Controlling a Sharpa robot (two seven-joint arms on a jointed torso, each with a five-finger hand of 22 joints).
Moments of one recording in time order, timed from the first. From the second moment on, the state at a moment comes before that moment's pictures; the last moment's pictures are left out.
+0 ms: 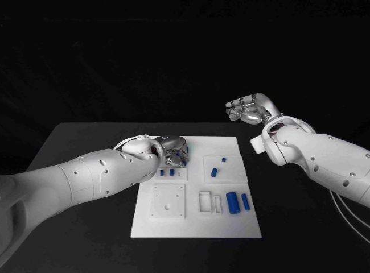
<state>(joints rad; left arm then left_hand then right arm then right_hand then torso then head) 1.32 -0.37 -0.23 0.99 -1.37 -0.20 0.05 1.38 0.01 0.27 -0.23 0.15 1.21 0.09 0.06 0.07 1.28 0.04 0.06 0.06 1.39 -0.05 1.16 0.28 0.11 1.24 -0.06 0.34 1.31 1.10 -0.72 0.32 1.27 -0.95 -0.48 0.06 1.21 -0.16 0.50 -0.06 0.52 1.04 0.15 0.06 0.06 1.14 0.13 0.06 0.06 1.21 0.11 0.06 0.07 0.11 1.12 0.11 0.07 0.07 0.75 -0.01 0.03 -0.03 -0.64</state>
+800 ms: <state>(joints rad) 1.32 -0.44 -0.17 1.06 -1.19 -0.27 0.05 1.37 0.02 0.27 -0.23 0.16 1.19 0.10 0.07 0.06 1.26 0.05 0.05 0.06 1.40 -0.05 1.14 0.28 0.10 1.24 -0.07 0.34 1.31 1.10 -0.73 0.32 1.27 -0.95 -0.47 0.05 1.21 -0.15 0.47 -0.06 0.54 1.04 0.15 0.06 0.06 1.14 0.13 0.06 0.06 1.21 0.11 0.06 0.07 0.11 1.12 0.11 0.07 0.07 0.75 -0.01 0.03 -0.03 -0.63</state>
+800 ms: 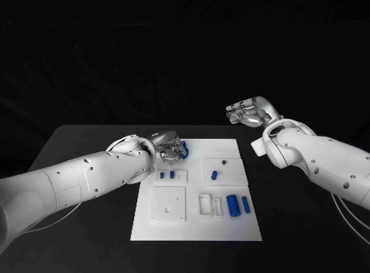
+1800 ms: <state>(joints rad) 1.33 -0.58 -0.14 1.15 -1.12 -0.18 0.03 1.37 0.01 0.28 -0.23 0.16 1.18 0.10 0.06 0.06 1.25 0.06 0.05 0.06 1.40 -0.04 1.14 0.28 0.10 1.24 -0.07 0.34 1.31 1.10 -0.75 0.32 1.27 -0.95 -0.46 0.04 1.21 -0.15 0.46 -0.05 0.54 1.04 0.15 0.06 0.06 1.14 0.13 0.06 0.06 1.21 0.11 0.06 0.07 0.11 1.12 0.11 0.07 0.07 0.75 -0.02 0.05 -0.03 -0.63</state>
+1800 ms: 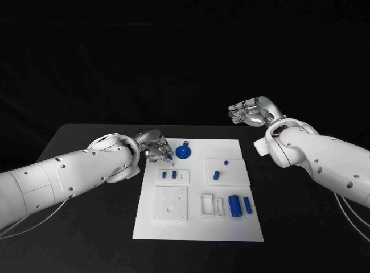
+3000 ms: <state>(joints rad) 1.32 -0.53 -0.16 1.08 -1.18 -0.13 0.03 1.37 0.01 0.28 -0.23 0.16 1.18 0.10 0.06 0.06 1.25 0.06 0.05 0.06 1.40 -0.04 1.14 0.28 0.10 1.24 -0.07 0.34 1.31 1.10 -0.74 0.32 1.27 -0.95 -0.46 0.04 1.21 -0.15 0.46 -0.05 0.54 1.04 0.15 0.06 0.06 1.14 0.13 0.06 0.06 1.21 0.11 0.06 0.07 0.11 1.11 0.11 0.07 0.07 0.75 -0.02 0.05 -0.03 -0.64</state>
